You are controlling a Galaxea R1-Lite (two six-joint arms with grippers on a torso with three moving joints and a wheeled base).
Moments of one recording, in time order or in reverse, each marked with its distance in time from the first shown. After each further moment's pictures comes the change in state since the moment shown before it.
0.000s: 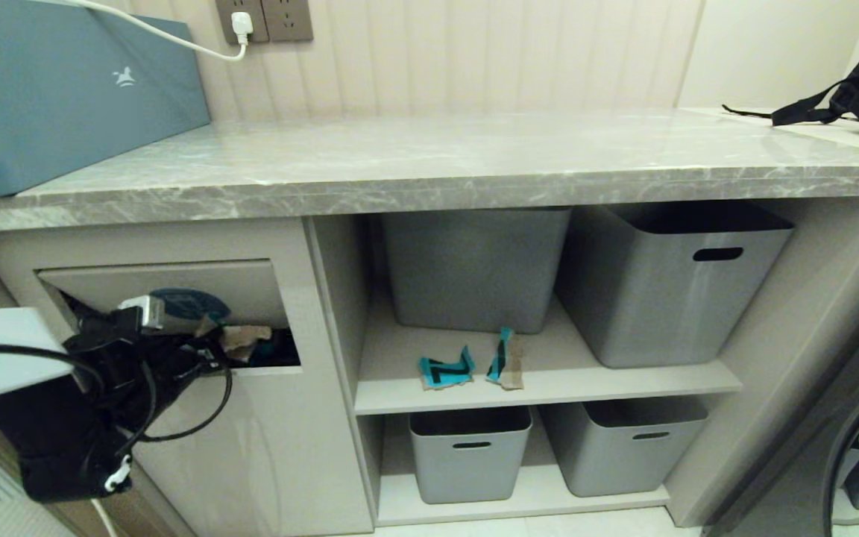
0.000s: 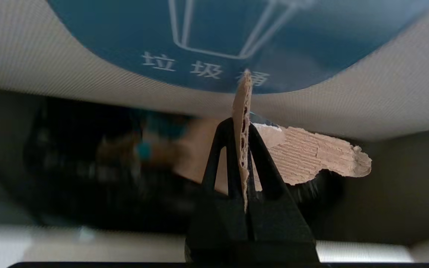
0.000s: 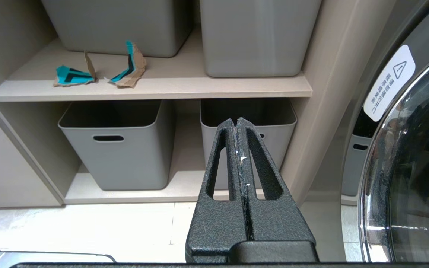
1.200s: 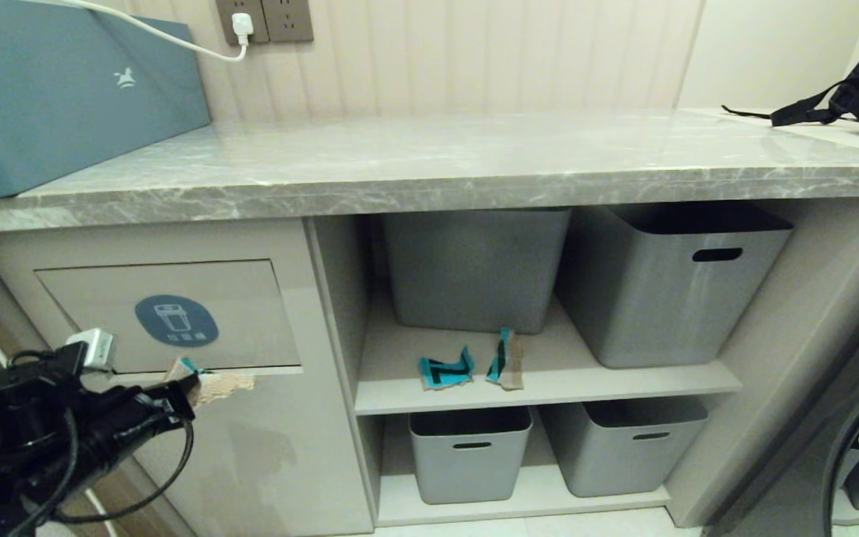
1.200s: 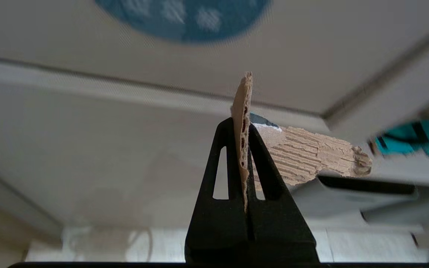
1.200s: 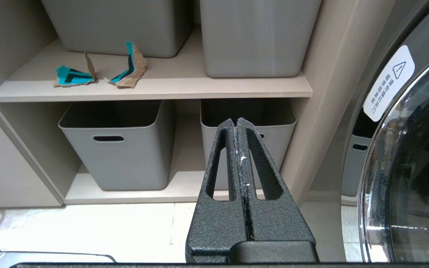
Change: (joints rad) left arm 0.001 -0.329 0.416 0.092 -0.025 -0.015; right arm 0.000 0.000 0.000 0.000 0.000 0.000
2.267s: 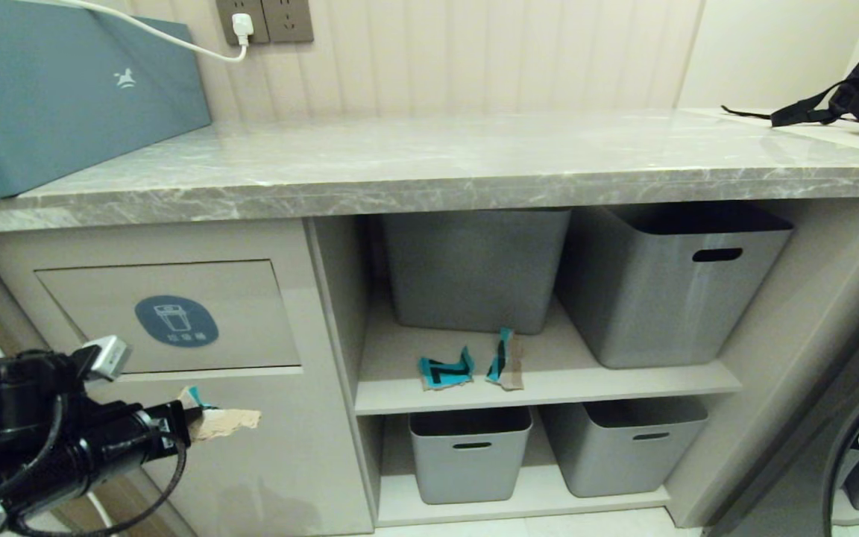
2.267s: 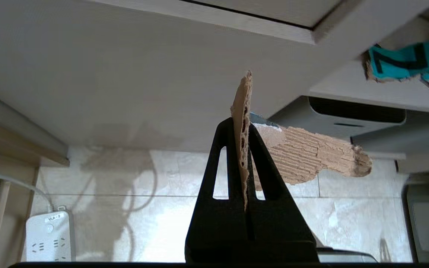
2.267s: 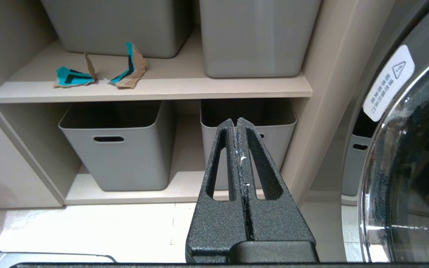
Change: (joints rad) left arm -0.057 -0.285 -0.109 0.669 0.017 0.020; right arm 0.000 0.000 0.000 0.000 -0.001 0.003
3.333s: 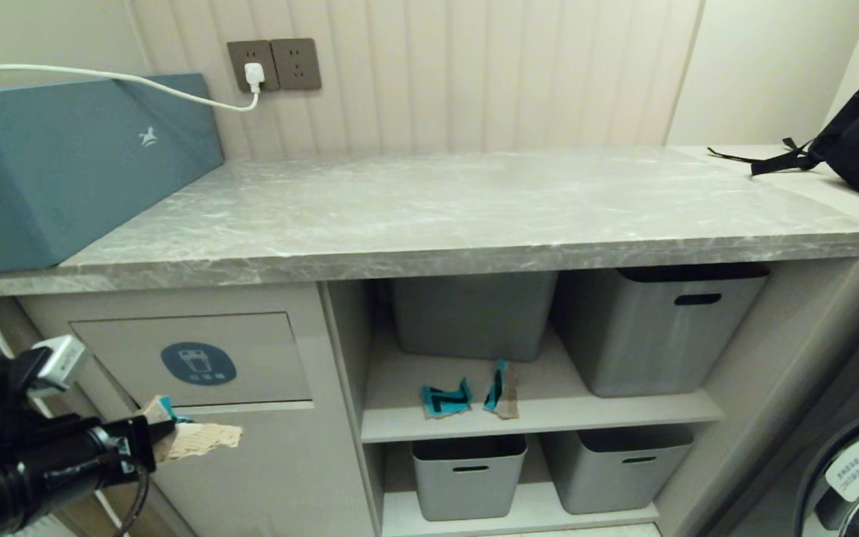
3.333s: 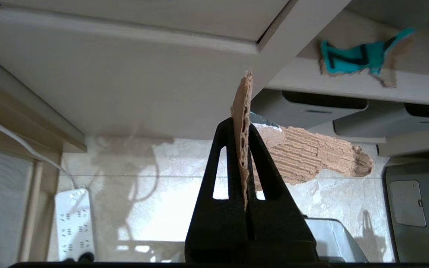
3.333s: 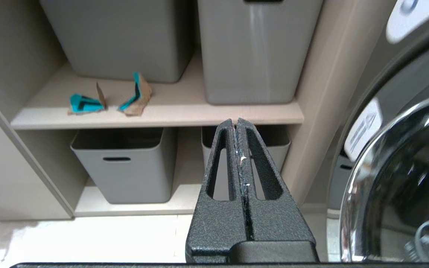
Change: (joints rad) left arm -0.056 -0.281 -0.033 0.333 0.062 0.003; right arm 0.000 0.000 0.000 0.000 0.000 0.000
